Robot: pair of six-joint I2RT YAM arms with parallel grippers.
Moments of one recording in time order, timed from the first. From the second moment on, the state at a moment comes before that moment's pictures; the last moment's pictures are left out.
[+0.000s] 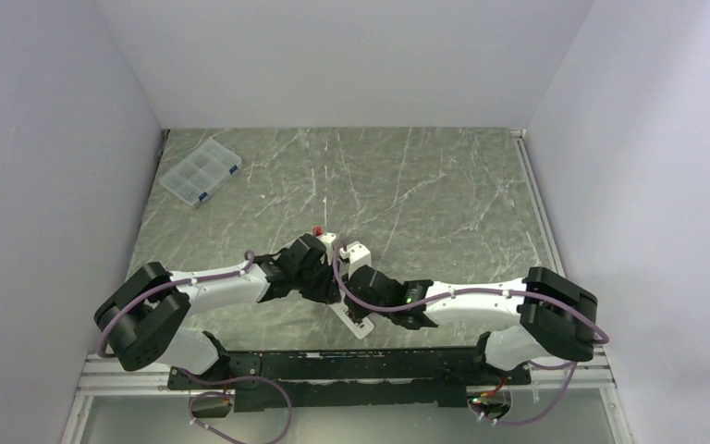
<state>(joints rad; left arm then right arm) -0.83 1.41 0.63 -0.12 0.13 -0.54 1.19 1.41 0.64 0.02 0.25 0.55</state>
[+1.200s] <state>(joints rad) -0.83 1.41 0.63 -0.12 0.13 -0.54 1.19 1.38 0.55 0.12 0.22 0.57</state>
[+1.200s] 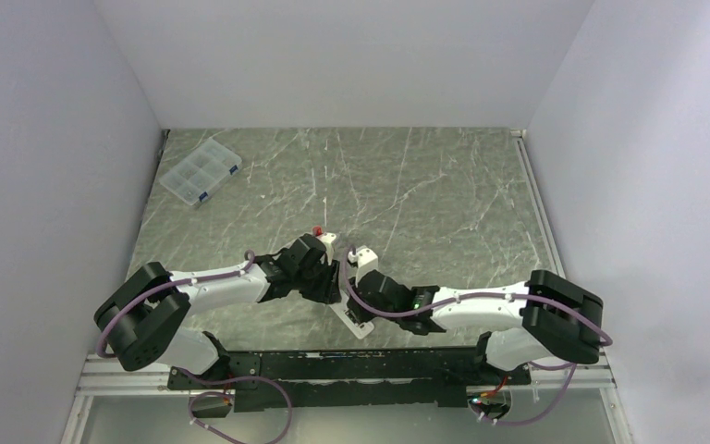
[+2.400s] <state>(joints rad) -0.83 1.41 0.63 -0.12 0.13 -0.54 1.32 1.42 0.61 -0.02 0.44 0.66</state>
